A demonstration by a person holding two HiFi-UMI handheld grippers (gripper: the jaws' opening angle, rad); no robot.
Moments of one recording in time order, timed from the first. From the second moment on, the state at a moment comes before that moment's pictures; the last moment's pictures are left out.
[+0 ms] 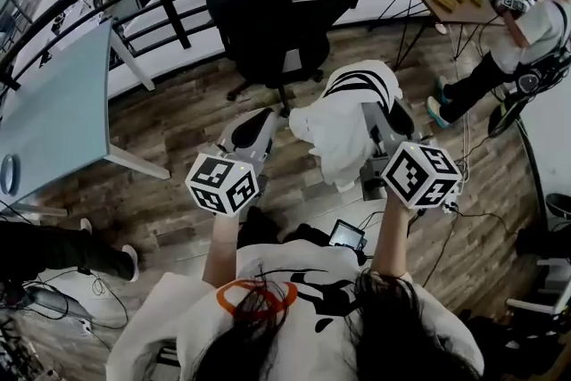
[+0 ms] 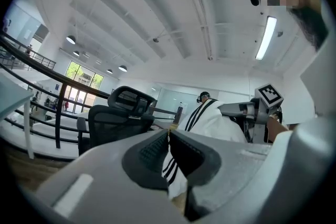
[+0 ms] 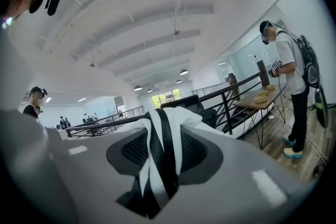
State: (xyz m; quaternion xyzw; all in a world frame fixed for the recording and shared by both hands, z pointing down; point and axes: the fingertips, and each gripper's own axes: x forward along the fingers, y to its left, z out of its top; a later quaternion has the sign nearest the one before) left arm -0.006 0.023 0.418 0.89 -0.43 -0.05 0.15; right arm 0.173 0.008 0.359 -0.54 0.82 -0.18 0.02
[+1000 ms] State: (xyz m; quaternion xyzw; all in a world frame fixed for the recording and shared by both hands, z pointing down) left arm 0.074 0.117 0.419 0.88 -0.46 -0.02 0.12; right arm 0.189 0.106 0.441 -0.43 0.88 -0.18 -0.03
